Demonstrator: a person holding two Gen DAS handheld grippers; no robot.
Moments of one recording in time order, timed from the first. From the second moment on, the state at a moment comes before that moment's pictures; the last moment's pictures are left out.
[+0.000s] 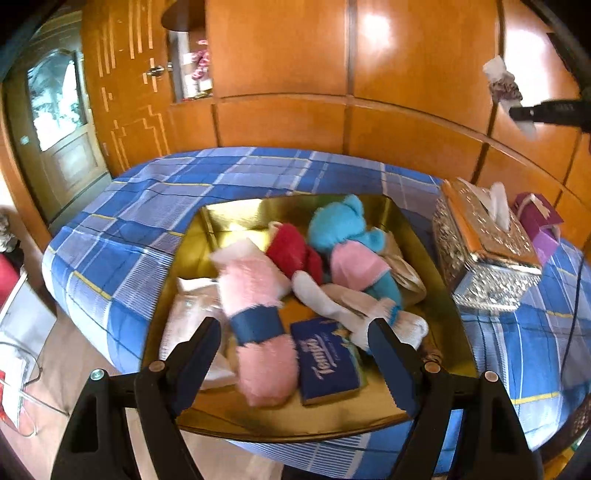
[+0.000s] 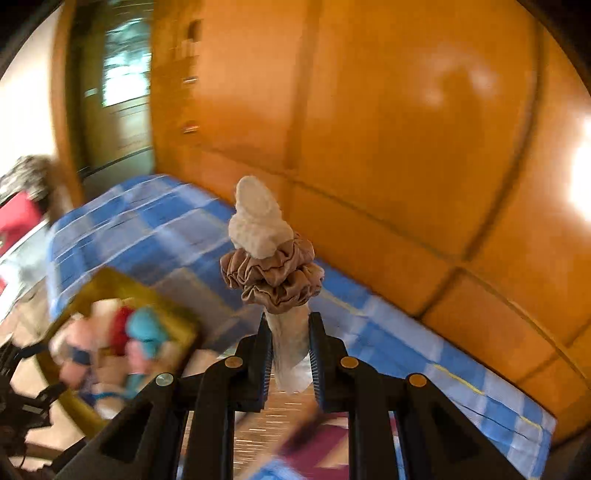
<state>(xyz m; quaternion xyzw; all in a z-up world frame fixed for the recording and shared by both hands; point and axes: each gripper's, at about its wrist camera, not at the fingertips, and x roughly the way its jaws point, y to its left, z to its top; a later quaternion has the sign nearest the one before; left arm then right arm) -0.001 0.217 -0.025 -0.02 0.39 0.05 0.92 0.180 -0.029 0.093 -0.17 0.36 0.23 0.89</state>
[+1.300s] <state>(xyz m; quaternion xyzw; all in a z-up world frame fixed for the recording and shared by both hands) -0.005 0.266 -0.031 -0.08 0.38 0.11 0.91 0.137 0.159 -0.113 -0.24 0.51 0.29 0.77</state>
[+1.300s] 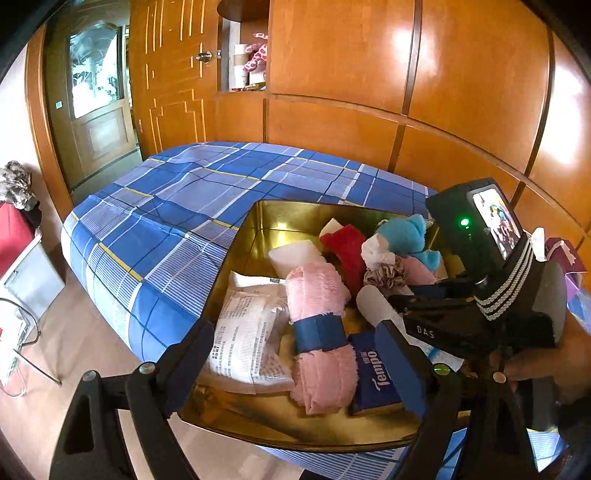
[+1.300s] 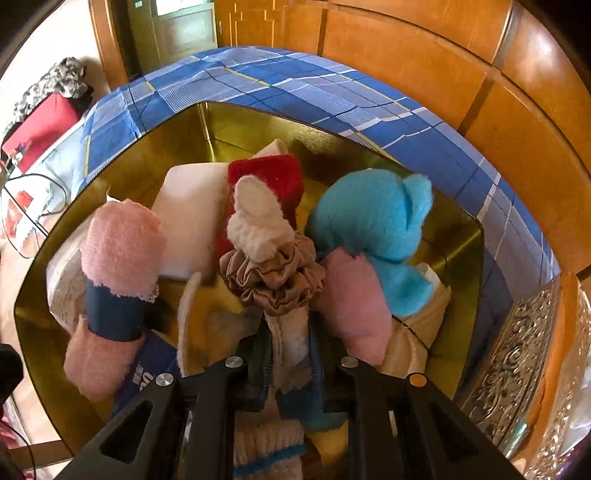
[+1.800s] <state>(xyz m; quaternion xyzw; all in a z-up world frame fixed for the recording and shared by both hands) -0.004 0.266 -0.033 -0.08 0.38 0.11 0.91 0.103 0.121 -0.064 -0.16 0.46 0.32 0.81</state>
